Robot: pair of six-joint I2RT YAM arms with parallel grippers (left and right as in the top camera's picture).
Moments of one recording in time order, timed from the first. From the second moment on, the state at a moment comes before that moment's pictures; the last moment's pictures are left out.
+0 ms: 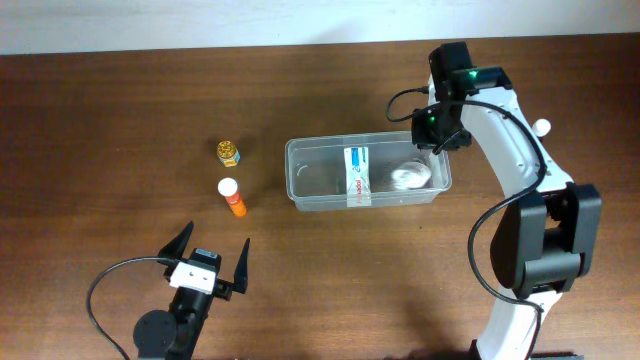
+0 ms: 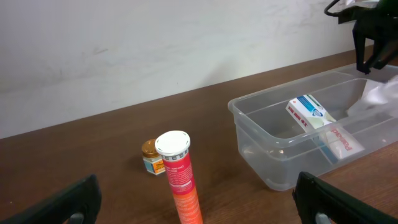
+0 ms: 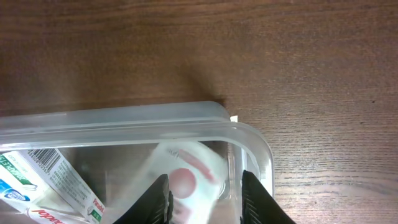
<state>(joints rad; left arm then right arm) -0.05 0.02 0.01 -0.05 0.25 0.14 0.11 2.03 1.74 -1.08 -0.02 0.19</state>
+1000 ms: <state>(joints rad) -0.05 0.02 0.01 -0.05 0.25 0.14 -0.14 1.90 2.12 -1.29 0.08 0.18</state>
